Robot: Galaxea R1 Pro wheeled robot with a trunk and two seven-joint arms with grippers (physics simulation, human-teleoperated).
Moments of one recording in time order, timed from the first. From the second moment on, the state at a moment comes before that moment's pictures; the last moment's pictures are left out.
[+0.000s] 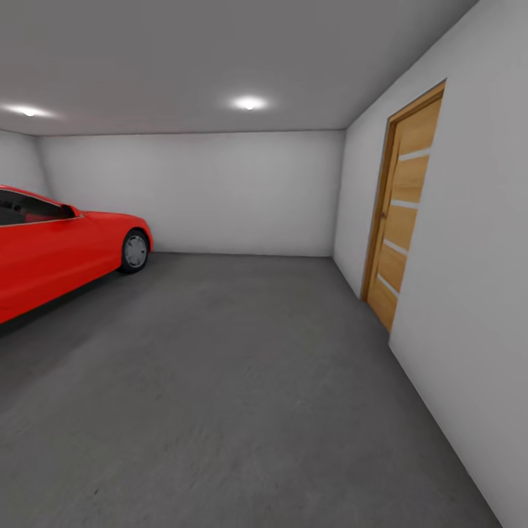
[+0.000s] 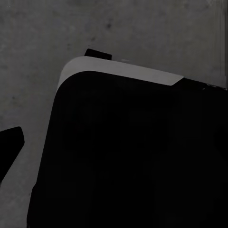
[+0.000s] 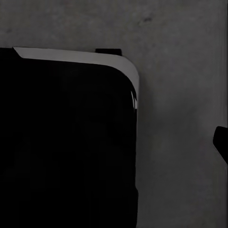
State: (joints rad) left arm 0.00 -0.02 0.16 -0.06 0.10 -0.08 0.00; right arm 0.00 -0.03 0.01 0.00 0.01 -0.13 -0.02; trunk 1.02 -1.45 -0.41
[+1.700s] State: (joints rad) left arm 0.00 -0.02 0.16 -0.06 0.10 -0.08 0.00; right arm 0.00 -0.04 -0.01 -0.01 -0.02 -0.12 0.01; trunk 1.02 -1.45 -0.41
